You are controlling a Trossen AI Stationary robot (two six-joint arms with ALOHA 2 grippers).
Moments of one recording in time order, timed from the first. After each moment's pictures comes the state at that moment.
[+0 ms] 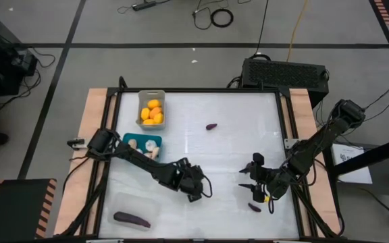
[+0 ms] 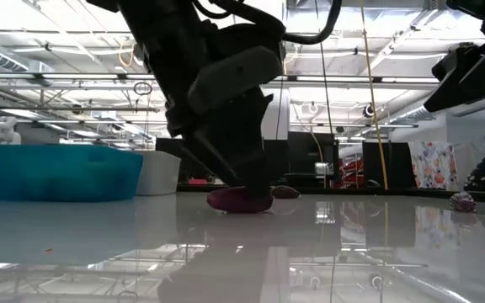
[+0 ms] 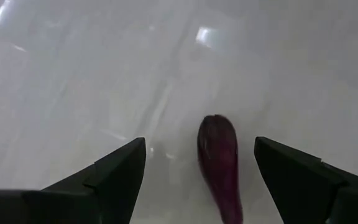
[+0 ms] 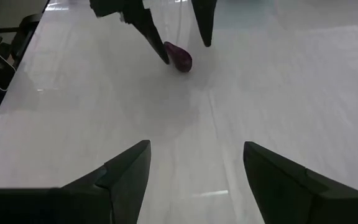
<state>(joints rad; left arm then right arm) -0.37 2.05 1.38 -0.47 -0.37 -0.64 0.76 1.17 0.56 -0.20 0.61 0.67</state>
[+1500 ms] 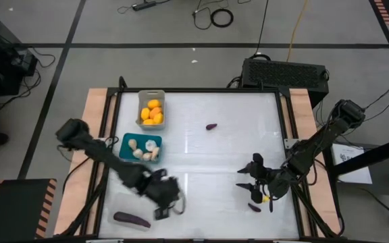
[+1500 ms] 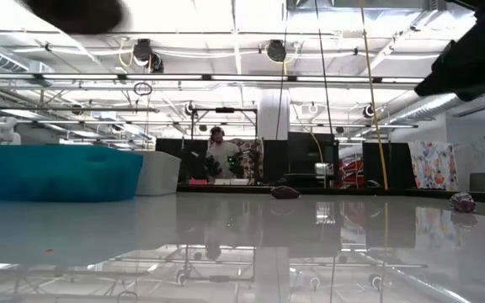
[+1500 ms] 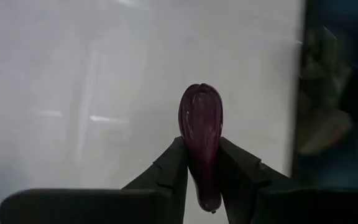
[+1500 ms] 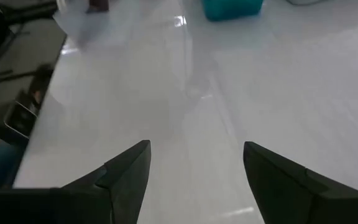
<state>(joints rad) -0.57 1.69 1.33 -0.74 -0.07 -0.71 0.76 1.17 0.56 -0.11 0.66 0.75</state>
